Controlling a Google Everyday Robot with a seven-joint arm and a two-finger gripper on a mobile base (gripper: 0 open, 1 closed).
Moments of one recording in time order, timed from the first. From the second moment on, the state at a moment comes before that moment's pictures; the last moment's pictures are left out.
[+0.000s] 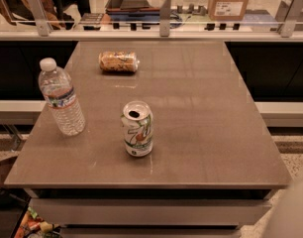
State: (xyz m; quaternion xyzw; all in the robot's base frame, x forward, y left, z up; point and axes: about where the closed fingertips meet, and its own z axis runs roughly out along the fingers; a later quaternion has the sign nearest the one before) arm 0.606 -0.041 1.123 -0.57 0.76 -0.02 0.31
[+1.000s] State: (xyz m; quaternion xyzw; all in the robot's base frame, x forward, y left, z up) arm 0.617 0.047 1.126 -0.61 0.73 -0.02 0.30
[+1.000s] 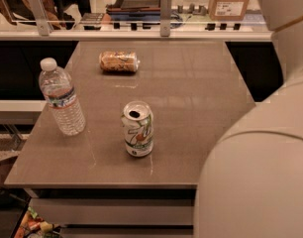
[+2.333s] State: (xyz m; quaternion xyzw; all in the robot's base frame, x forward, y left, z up) arm 0.596 0.069 1.015 -0.63 0.76 -0.10 0.14
